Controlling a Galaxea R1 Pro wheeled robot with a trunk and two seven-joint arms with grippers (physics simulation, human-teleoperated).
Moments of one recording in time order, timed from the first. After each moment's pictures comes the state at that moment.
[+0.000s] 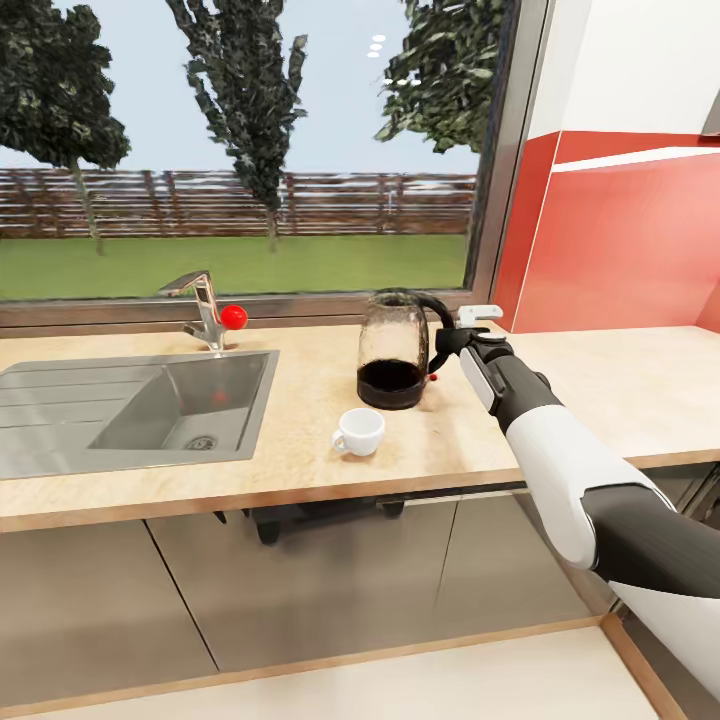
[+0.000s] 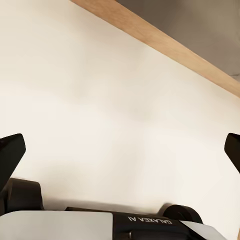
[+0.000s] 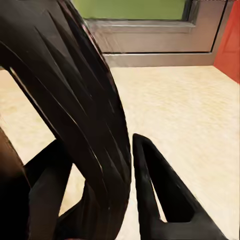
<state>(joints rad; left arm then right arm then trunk) -0.28 0.28 0.00 -0.02 0.57 0.03 -0.71 -1.32 0.05 0.10 -0.55 -0.07 0.38 -0.13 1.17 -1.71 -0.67</state>
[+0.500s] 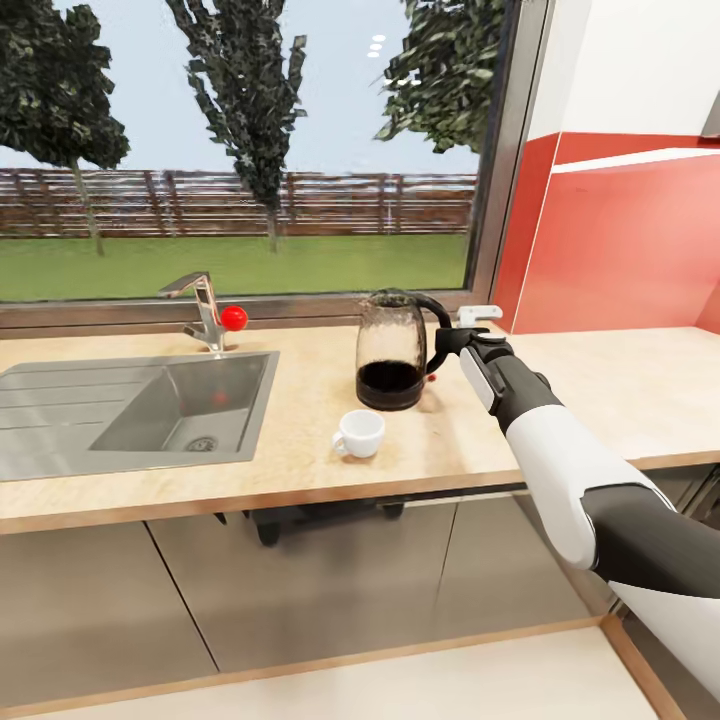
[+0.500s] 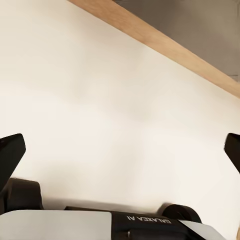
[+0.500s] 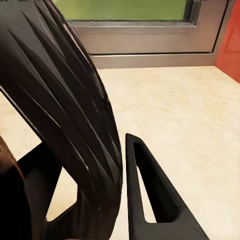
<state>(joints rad) -0.28 0.28 0.00 -0.02 0.57 0.03 -0.71 -1.32 0.05 0.10 -0.55 -0.08 0.38 -0.13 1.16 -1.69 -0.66</state>
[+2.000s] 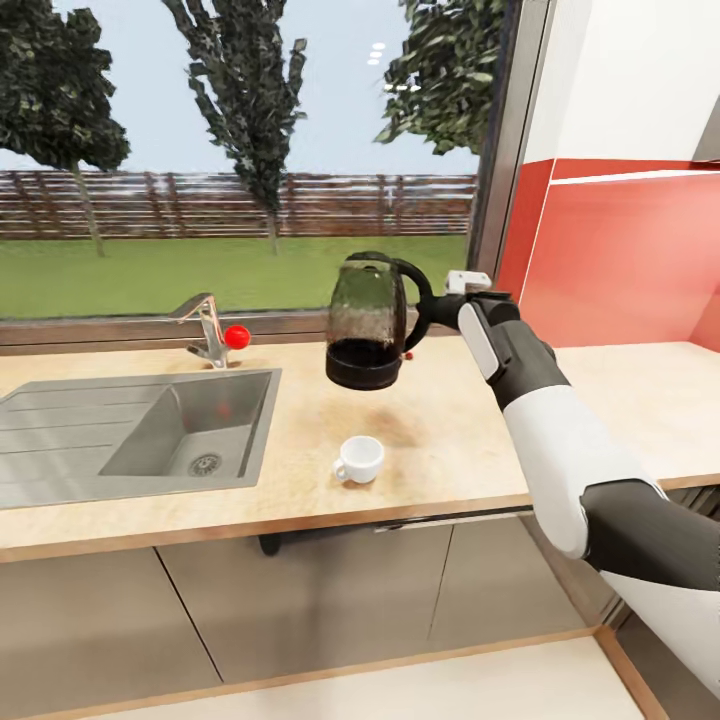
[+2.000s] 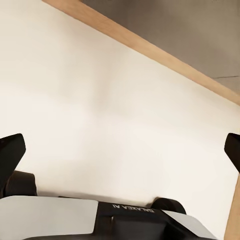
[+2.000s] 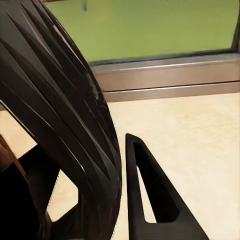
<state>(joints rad) -0.28 0.28 0.00 -0.02 0.57 0.03 -0.71 -1.36 0.09 0.10 -0.77 -0.20 0.65 -0.07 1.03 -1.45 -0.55</state>
